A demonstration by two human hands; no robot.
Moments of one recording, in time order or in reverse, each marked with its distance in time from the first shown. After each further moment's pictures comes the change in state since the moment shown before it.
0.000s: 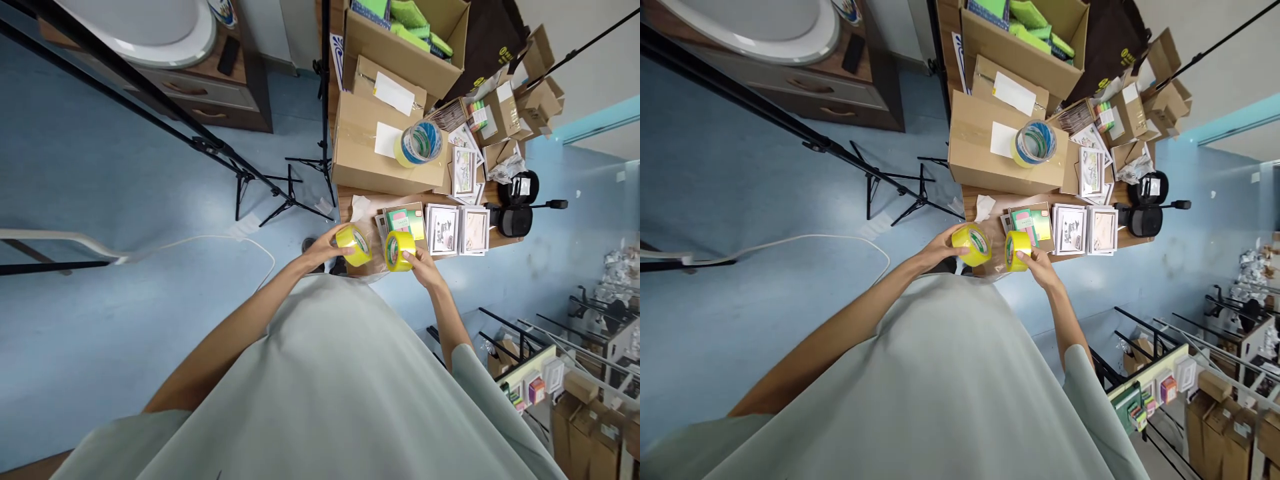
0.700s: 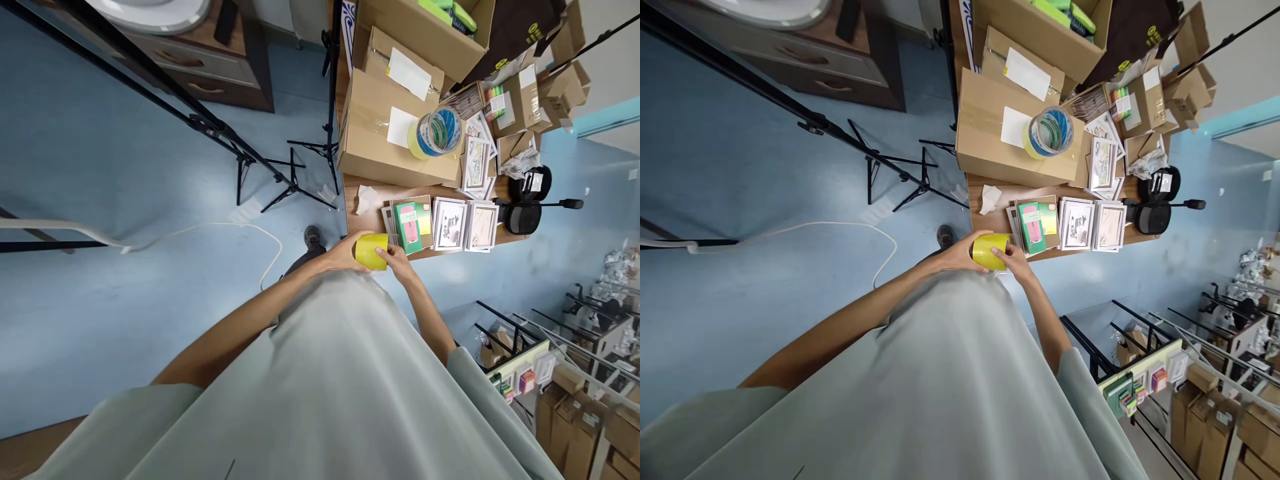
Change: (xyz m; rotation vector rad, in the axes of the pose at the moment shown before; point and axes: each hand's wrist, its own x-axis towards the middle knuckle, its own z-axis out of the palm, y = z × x) left_hand 0.007 -0.036 0.033 0.267 -0.135 0.164; right_hand 0.043 0.066 0.060 0.018 -0.007 0.109
